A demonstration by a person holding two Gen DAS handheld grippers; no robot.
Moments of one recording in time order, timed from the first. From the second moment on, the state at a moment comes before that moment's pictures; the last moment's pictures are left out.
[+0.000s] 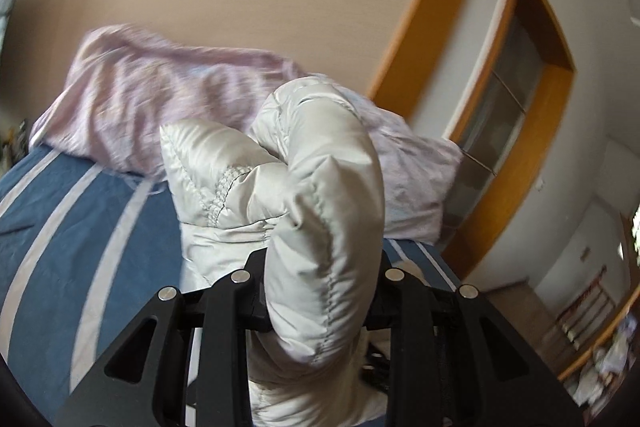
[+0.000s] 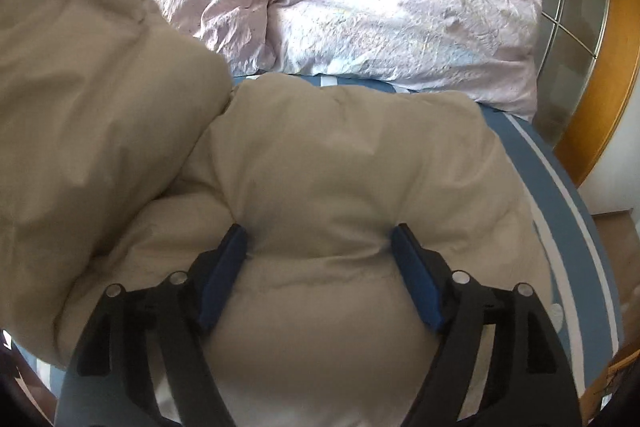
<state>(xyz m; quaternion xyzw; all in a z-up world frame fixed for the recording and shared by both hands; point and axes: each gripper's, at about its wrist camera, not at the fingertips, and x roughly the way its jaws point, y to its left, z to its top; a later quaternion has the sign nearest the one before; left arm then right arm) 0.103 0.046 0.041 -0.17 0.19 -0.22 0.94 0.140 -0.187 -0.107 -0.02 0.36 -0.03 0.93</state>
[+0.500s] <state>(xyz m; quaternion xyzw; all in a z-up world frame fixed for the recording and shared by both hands) 0.088 -0.063 0.030 -0.07 0.21 -0.30 0.93 0.087 -0.271 -0.072 0.04 0.31 -0.07 0.95</state>
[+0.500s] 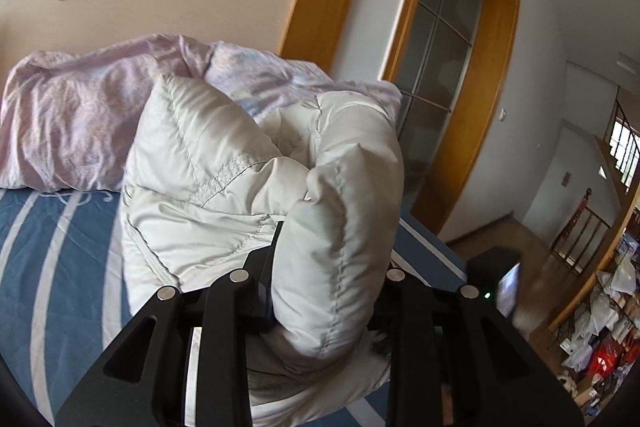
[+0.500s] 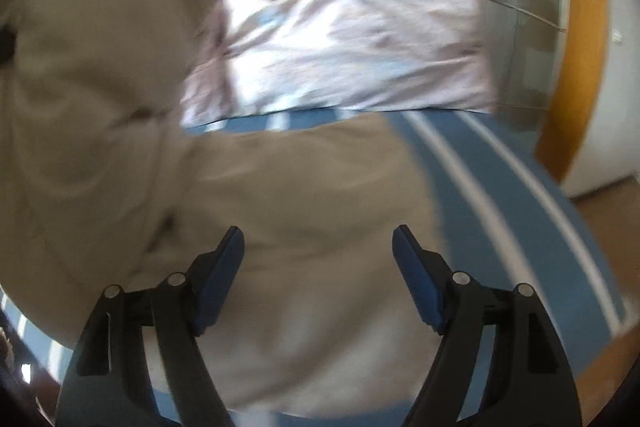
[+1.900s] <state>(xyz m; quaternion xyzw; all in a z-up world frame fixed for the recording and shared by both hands) 0.043 -0.232 -0.070 0.24 0.16 -0.30 0.91 0.137 -0.353 0.026 0.22 0.40 0.23 0.86</state>
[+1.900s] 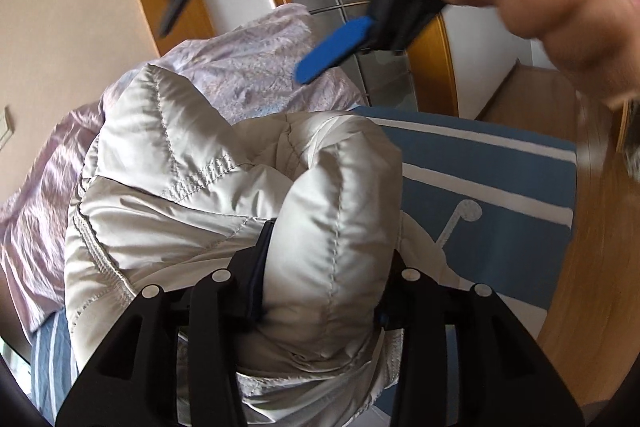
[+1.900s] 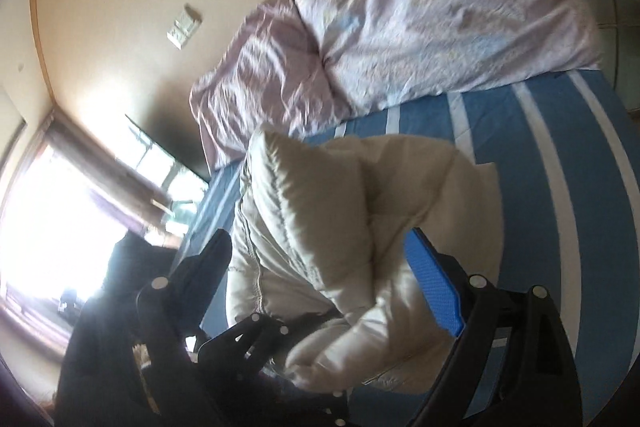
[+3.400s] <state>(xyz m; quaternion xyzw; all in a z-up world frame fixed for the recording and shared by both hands) 0.072 -0.113 0.024 0.13 0.18 -0.34 0.91 0.181 -0.368 -0.036 0.20 0.46 0.17 0.85</state>
